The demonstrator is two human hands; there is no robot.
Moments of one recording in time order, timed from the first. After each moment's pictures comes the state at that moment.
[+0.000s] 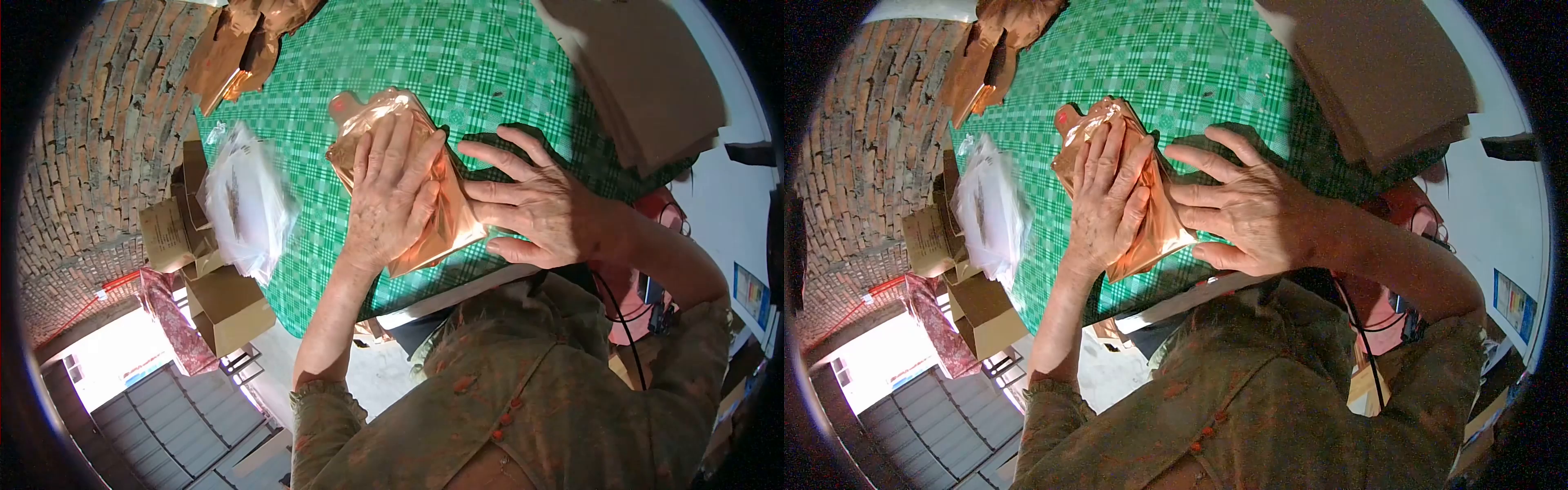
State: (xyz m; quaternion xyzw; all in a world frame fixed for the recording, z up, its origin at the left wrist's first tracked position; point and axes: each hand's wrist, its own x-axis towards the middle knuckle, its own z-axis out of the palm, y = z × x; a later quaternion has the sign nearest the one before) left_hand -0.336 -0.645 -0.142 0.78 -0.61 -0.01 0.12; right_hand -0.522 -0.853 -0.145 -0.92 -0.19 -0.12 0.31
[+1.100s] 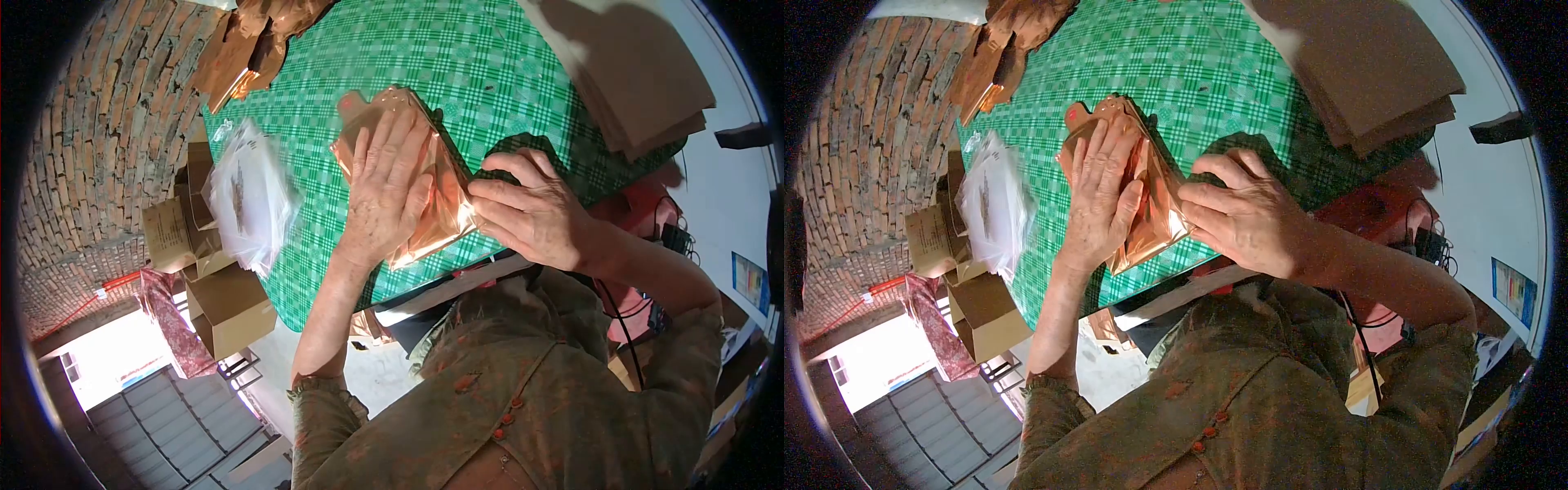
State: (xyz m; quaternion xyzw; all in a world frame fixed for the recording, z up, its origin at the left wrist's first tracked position) left_hand -0.346 -0.641 -0.126 0.77 -0.61 0.01 0.17; right_hand -0.545 -0.821 -0.150 -0.94 -0.10 -0.23 0.25
